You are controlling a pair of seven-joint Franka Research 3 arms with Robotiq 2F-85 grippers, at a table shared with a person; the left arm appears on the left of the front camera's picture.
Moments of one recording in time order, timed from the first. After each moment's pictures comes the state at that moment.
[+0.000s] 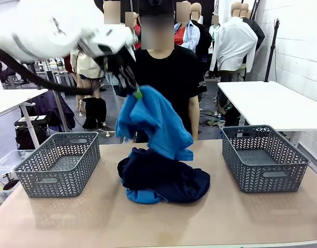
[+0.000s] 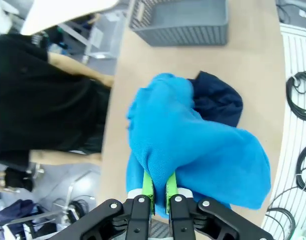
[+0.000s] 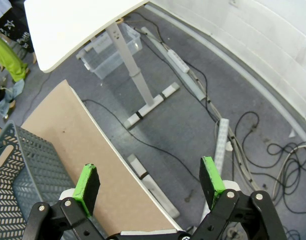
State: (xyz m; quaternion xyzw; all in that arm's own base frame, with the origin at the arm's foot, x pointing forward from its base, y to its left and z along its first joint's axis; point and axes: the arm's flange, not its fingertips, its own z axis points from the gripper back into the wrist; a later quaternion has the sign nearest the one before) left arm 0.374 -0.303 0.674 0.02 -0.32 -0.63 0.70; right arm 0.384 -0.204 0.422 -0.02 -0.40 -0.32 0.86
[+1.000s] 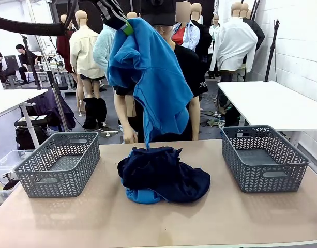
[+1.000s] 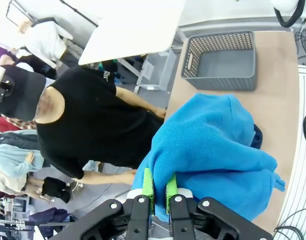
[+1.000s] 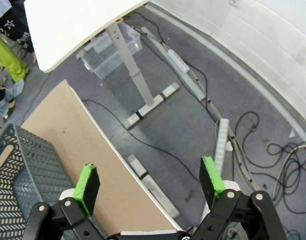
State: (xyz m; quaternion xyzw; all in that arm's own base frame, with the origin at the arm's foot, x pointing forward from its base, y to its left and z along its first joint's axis) left arm 0.312 -0.290 0.795 0.05 -0.43 -0.60 0.67; right arm 0.384 -0.205 0.422 -0.02 -0.40 -0.32 0.86
